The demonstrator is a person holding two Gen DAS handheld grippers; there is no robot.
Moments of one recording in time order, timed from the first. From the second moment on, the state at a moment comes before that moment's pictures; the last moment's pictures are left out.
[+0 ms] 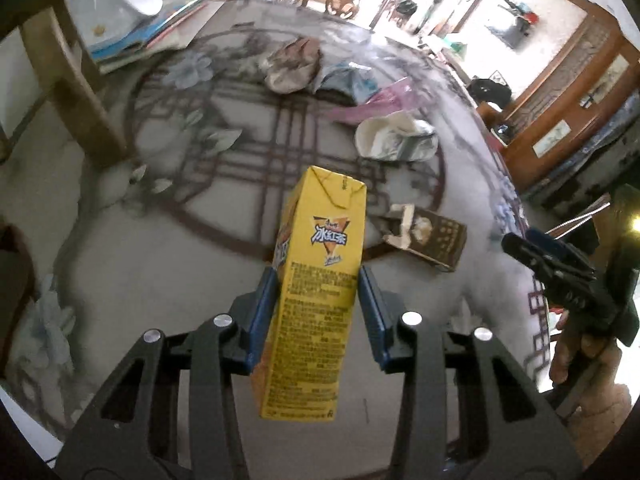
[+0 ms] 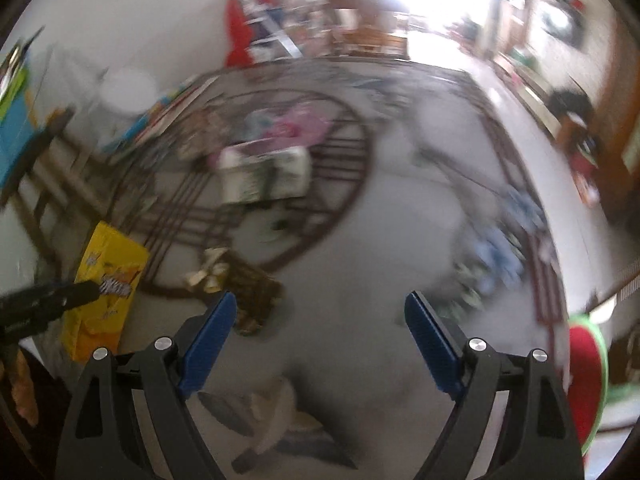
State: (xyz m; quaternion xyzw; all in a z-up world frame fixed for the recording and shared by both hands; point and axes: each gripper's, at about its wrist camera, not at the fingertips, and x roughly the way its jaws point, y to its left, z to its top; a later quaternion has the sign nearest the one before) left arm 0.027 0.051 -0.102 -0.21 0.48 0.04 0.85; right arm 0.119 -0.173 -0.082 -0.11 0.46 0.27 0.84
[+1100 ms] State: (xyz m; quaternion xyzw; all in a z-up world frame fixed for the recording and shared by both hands) left arm 0.041 0.037 -0.122 -0.17 0.50 0.04 0.85; right arm 0.120 -0.114 -0.110 -0.20 0.46 0.36 0.79
